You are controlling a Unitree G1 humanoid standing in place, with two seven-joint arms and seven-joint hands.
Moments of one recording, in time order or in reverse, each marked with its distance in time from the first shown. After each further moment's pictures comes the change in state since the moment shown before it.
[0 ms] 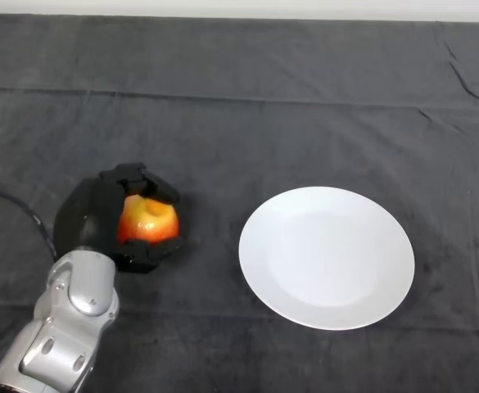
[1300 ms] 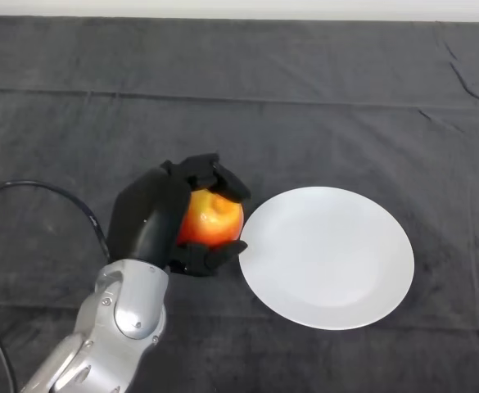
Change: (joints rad) left arm 0.038 -0.005 -0.171 -0.202 0.076 -0.012 0.022; right arm 0.000 0.000 0.000 0.000 0.000 0.000 0.000
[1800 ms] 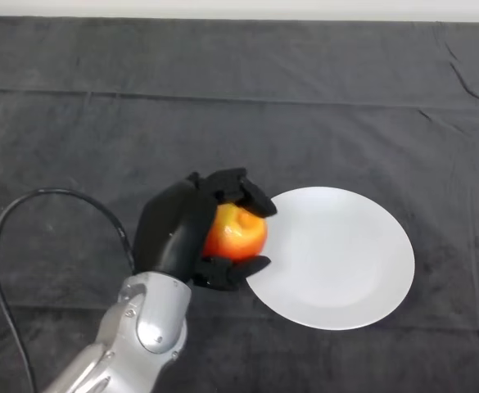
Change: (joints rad) left arm -0.004 -0.029 -0.099 0.015 0.000 -0.023 0.038; right arm 0.000 0.000 0.000 0.000 0.000 0.000 0.000
